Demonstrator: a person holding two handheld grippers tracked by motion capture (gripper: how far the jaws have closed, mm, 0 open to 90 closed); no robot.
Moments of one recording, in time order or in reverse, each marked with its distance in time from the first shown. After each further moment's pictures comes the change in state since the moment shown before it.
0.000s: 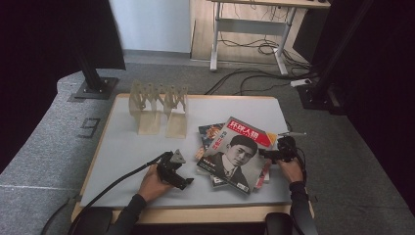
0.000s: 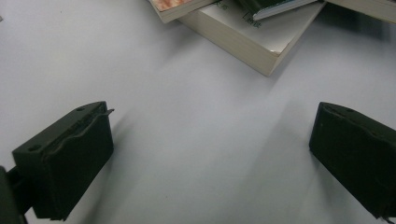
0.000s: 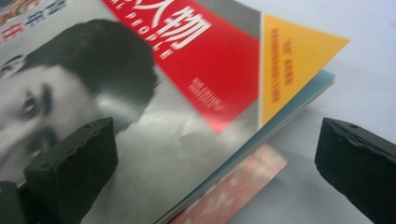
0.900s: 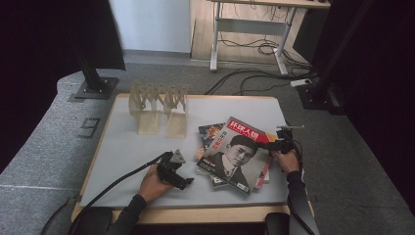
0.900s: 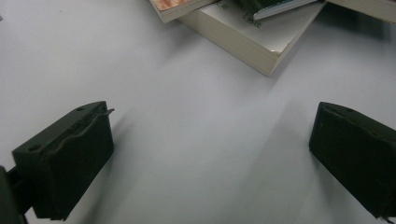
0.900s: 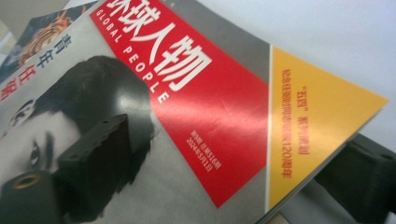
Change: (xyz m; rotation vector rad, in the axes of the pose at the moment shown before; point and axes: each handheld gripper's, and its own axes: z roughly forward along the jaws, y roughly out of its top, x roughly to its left) left arm 0.000 0.000 0.000 0.000 0.000 0.000; right arm -0.011 0.019 0.022 0.017 0.115 0.093
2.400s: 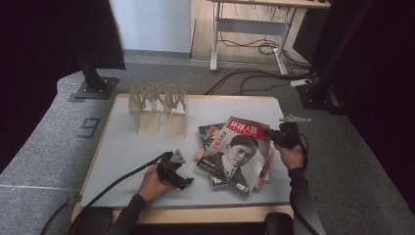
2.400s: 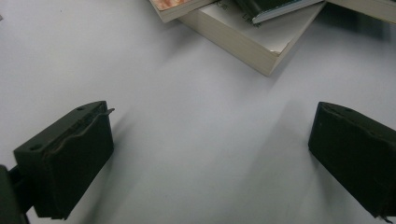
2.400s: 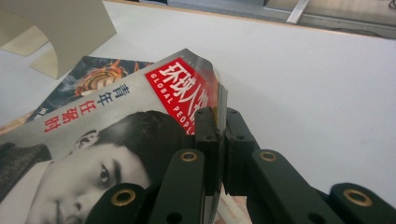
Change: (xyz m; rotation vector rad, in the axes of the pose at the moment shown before) left arm -0.001 0.000 -0.001 0.004 0.002 0.000; right arm 0.051 0.029 -0.057 -0.160 -0.074 -0.234
